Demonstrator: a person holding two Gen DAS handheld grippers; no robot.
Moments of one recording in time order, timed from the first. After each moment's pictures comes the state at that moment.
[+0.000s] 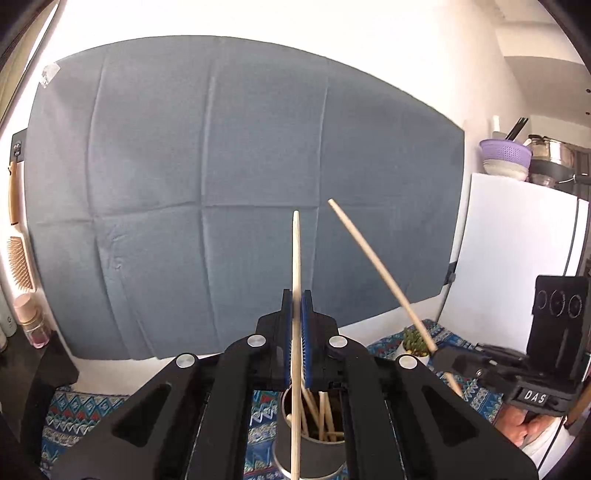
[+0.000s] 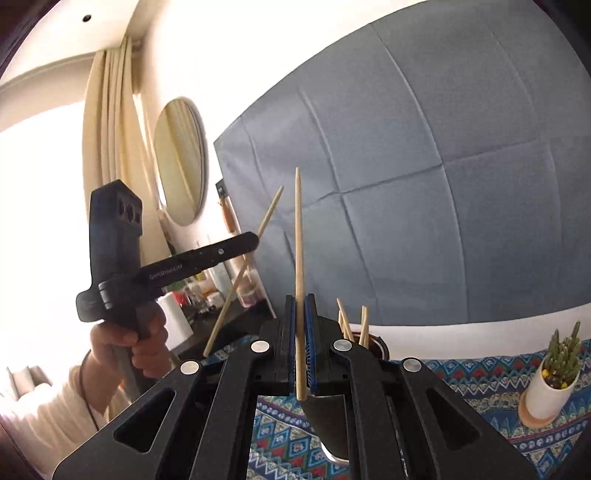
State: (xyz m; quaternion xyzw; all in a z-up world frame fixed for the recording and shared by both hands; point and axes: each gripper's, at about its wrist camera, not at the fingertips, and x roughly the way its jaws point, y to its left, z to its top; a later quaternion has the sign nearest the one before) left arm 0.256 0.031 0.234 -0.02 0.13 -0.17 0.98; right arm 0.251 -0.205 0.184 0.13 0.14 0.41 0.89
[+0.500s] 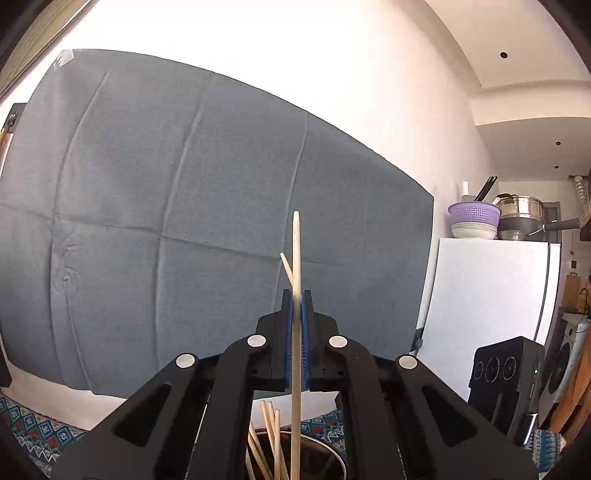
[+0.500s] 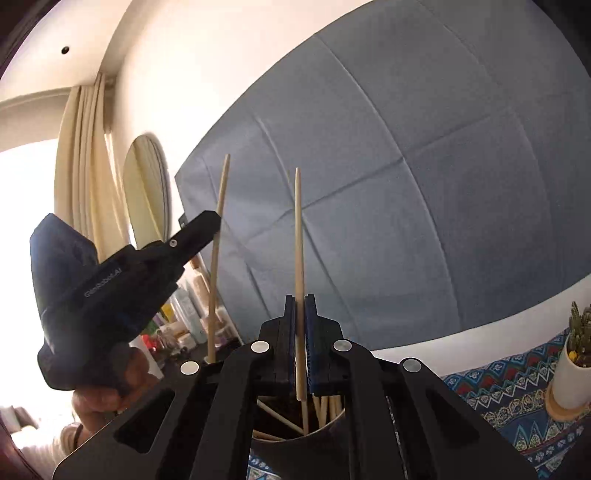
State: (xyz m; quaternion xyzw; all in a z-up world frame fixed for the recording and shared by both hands) left arm 0.272 0.017 0.192 -0.11 -0.01 -0.23 0.97; right arm 0.299 -0.190 0.134 0.19 0.09 0.33 0.92
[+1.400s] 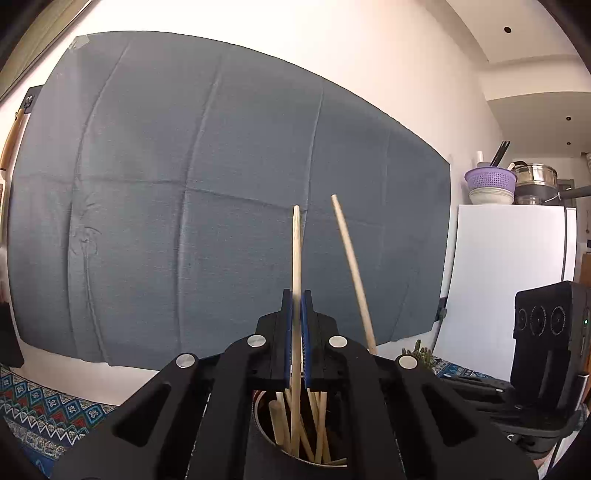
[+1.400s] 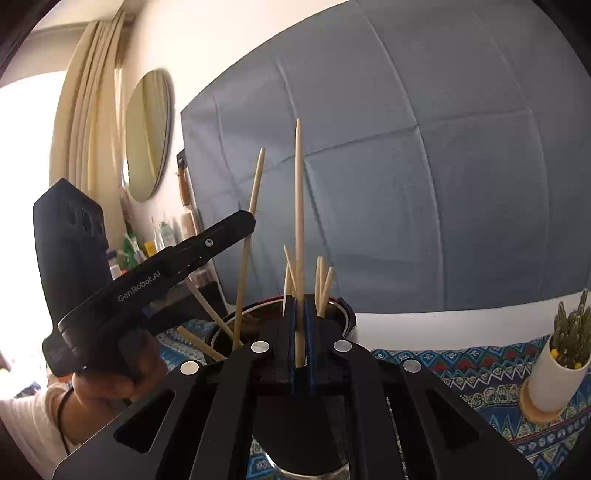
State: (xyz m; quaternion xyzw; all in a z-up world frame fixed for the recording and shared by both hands) left arm 0.273 0.017 0.140 -0.07 0.02 -0.19 0.98; right arm 0.283 -0.172 0.112 0.06 0.14 0.34 0.93
